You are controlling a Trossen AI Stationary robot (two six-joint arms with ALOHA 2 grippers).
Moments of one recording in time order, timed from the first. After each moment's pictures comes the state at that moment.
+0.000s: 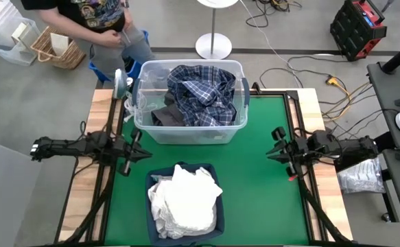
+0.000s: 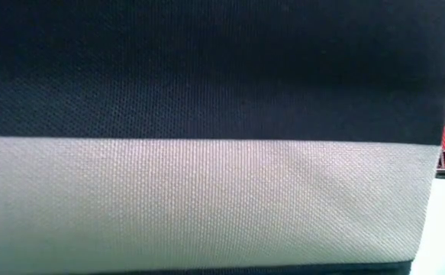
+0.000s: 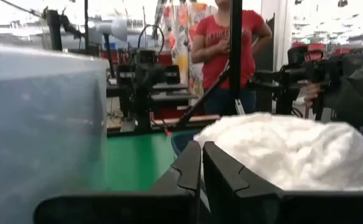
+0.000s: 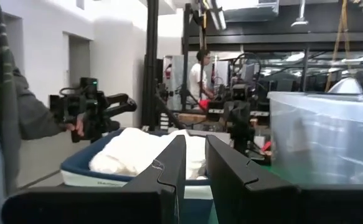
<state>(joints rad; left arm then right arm) -0.03 0.07 0.01 0.18 0.17 0.01 0.06 0.01 0.01 0.25 -0.25 0.02</state>
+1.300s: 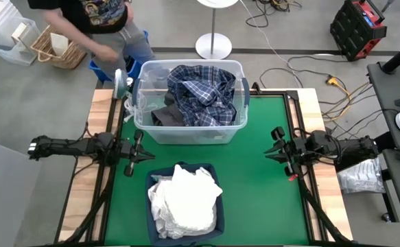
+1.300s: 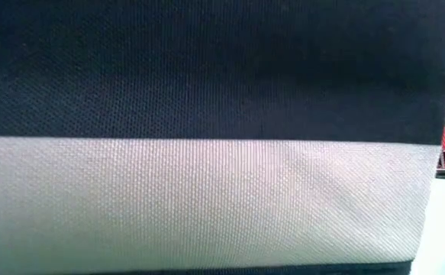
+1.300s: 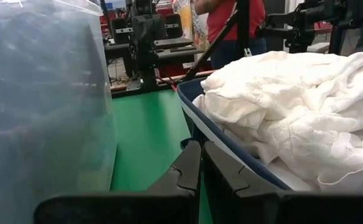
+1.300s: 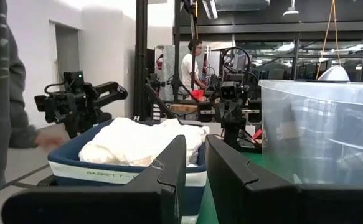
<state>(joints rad) -0.03 0.13 0.01 0.04 0.14 0.12 0.06 0.02 0.01 0.21 -0.21 0.00</state>
